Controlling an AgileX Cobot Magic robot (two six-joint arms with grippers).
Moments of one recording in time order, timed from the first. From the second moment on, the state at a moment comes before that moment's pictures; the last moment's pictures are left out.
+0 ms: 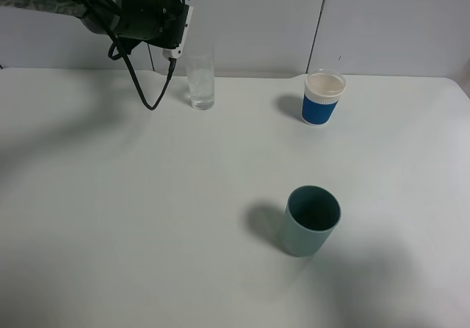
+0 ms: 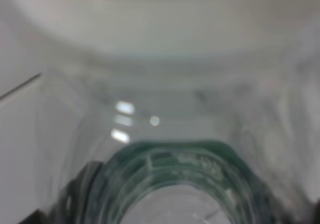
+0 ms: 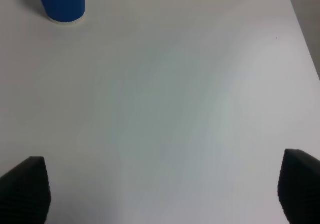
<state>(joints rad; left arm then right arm) -0.55 2.16 -1.59 1.63 1.01 0.00 -0.02 0.00 -0.48 0.03 1.06 -0.04</state>
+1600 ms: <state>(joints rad) -0.55 2.16 -1.59 1.71 1.03 0.03 -0.02 0.00 -0.48 0.03 1.06 -0.04</state>
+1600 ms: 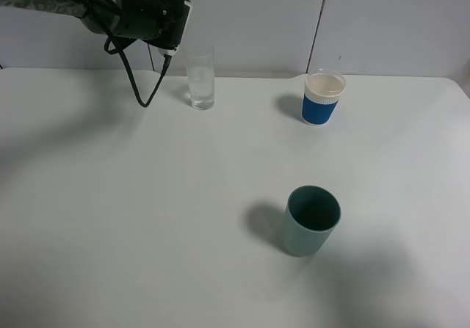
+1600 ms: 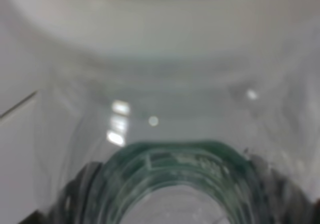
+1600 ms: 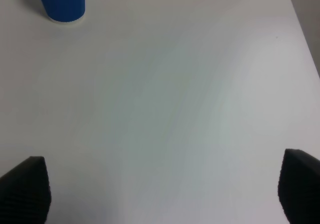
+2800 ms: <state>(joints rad) -0.55 2.16 -1.59 1.55 0.84 -0.32 -0.02 0.00 -0.48 0.03 1.06 -0.04</state>
